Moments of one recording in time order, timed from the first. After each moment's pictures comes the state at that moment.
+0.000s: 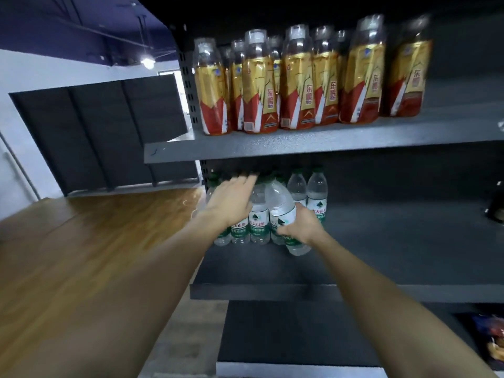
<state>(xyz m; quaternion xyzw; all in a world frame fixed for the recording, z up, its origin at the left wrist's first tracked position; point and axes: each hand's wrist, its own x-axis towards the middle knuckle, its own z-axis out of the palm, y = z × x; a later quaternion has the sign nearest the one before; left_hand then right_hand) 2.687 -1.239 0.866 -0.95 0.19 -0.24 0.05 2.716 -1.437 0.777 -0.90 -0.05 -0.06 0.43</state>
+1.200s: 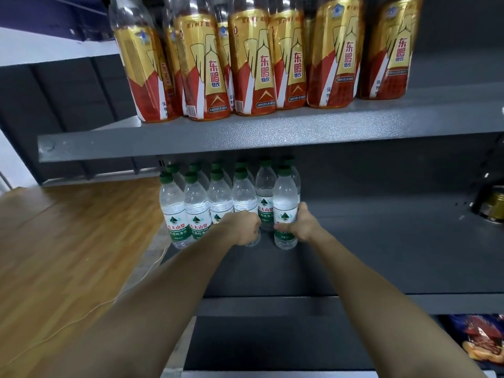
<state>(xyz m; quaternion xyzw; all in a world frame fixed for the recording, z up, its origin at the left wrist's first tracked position) 2.767 -1.344 0.780 -0.98 0.17 0.04 0.03 2.793 -1.530 0.724 -0.84 0.05 0.03 0.54</state>
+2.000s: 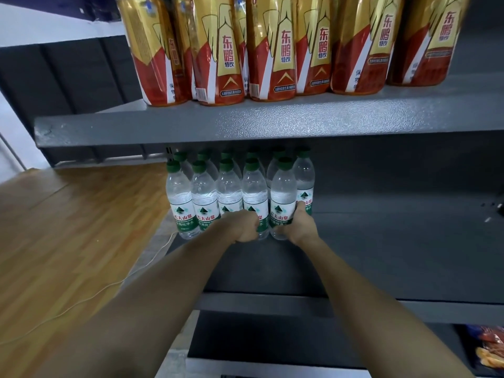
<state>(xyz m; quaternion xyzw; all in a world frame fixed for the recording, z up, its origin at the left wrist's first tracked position) 2.790 -1.325 0.761 -0.99 0.11 0.11 0.02 2.805 -1.495 0.701 -0.87 0.06 -0.01 0.49</state>
